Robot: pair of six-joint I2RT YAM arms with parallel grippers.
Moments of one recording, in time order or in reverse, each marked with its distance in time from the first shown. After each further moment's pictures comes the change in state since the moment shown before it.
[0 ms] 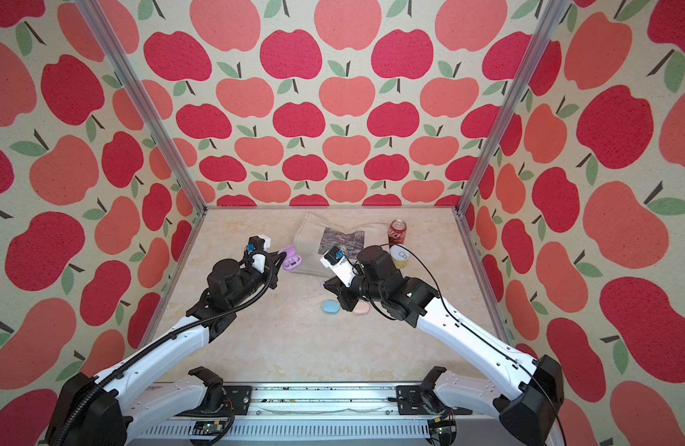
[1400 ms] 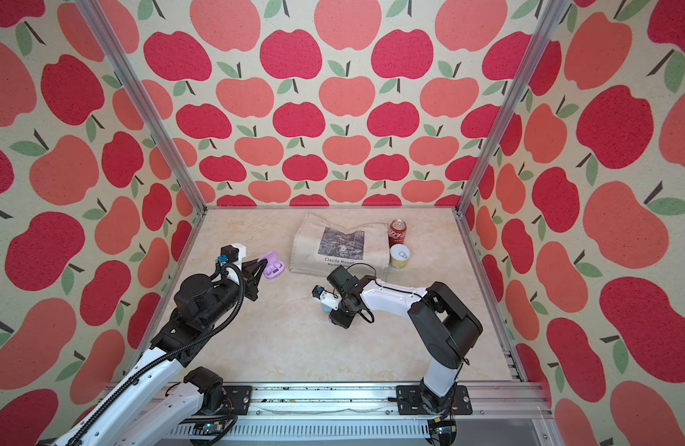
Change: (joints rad) left arm 0.009 -0.322 0.000 -0.299 -0.014 -0.022; right arm -0.002 0.577 -0.004 -0.029 0.150 -0.221
